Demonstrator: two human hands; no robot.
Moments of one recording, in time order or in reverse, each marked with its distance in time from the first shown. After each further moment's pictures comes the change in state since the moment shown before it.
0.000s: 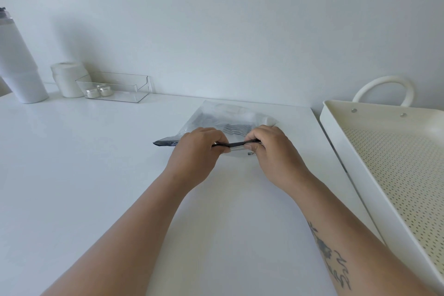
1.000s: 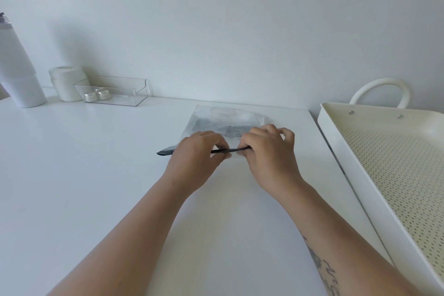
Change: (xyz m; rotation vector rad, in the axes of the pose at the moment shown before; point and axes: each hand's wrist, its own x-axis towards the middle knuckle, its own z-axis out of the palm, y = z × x) left_hand -0.002 0.002 0.001 0.027 -0.005 0.031; right_hand -0.003 -0.014 0.007 -0.371 0.073 -0.036
